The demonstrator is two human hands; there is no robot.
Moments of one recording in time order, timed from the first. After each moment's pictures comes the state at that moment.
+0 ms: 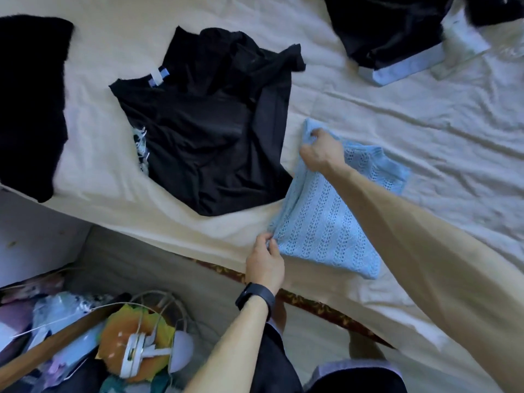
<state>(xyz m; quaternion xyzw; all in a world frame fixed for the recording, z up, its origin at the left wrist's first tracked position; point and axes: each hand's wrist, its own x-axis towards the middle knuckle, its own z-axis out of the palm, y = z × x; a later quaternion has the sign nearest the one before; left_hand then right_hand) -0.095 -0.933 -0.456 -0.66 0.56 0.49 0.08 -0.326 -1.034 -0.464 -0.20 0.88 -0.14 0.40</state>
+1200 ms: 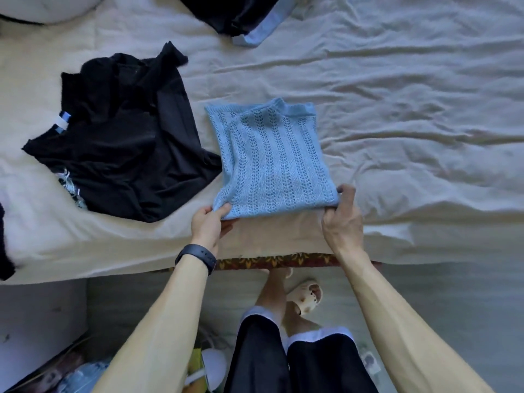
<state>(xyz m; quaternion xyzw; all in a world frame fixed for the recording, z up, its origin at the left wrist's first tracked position) -0.101 -0.954 -0.458 -0.63 0.43 0.65 0.03 -0.217 -0.723 -0.454 -0.01 0.94 -0.31 0.16</state>
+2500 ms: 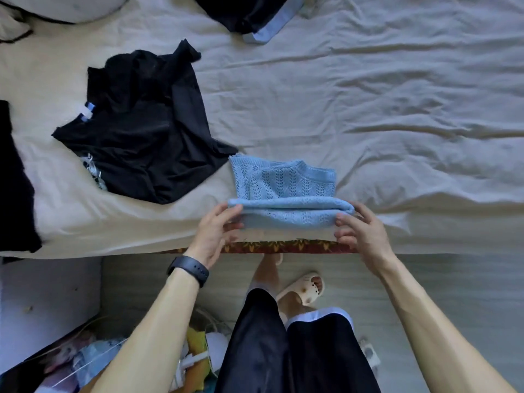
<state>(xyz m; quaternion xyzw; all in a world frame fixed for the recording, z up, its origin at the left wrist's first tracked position) -0.058 -0.923 -0.387 -0.51 0.45 0.72 0.09 -0.203 -0.657 -0.402 0.16 0.71 -0.56 0.40</state>
